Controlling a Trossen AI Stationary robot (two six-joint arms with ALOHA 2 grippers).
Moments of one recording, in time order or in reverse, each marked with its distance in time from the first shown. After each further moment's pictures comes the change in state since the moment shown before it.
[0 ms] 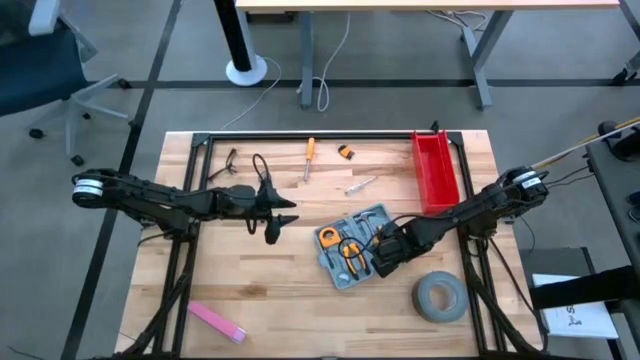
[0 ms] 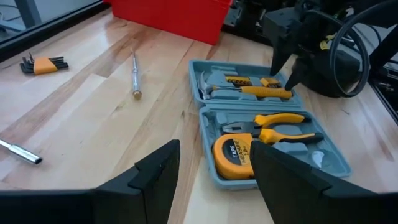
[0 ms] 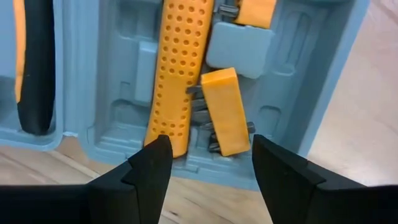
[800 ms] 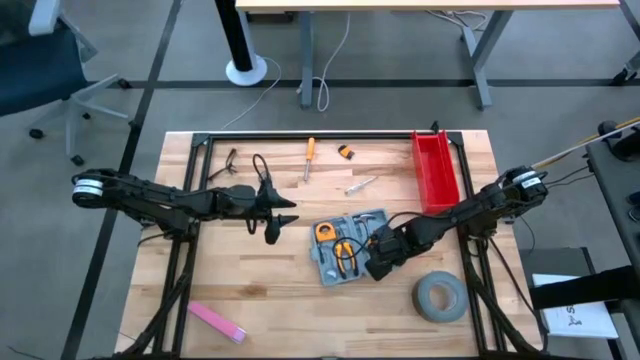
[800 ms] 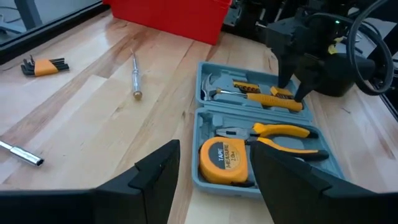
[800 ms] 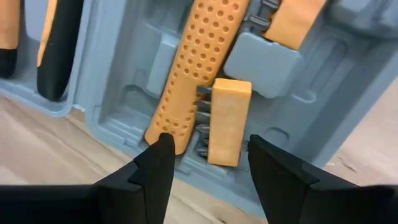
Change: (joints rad) left arm 0.001 0.000 0.000 0.000 0.001 0.005; right arm -0.011 0.000 -0.036 0.190 -0.065 -0.023
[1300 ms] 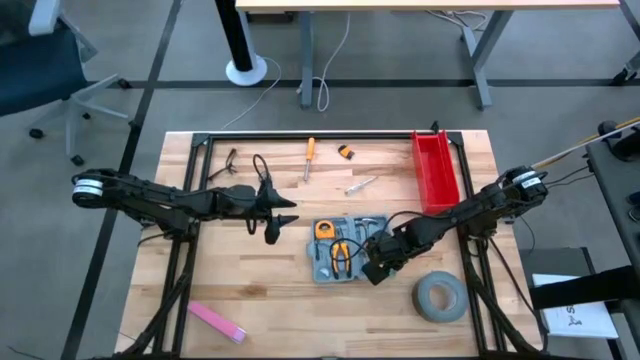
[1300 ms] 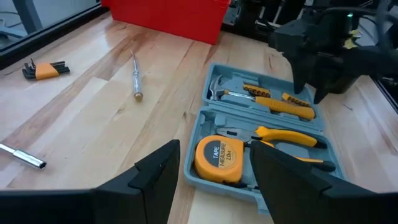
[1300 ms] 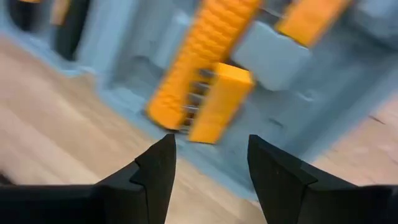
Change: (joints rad) left arm 0.002 0.000 0.000 -0.002 0.000 0.023; right arm 0.000 -0.001 0.014 0.059 -0.089 0.023
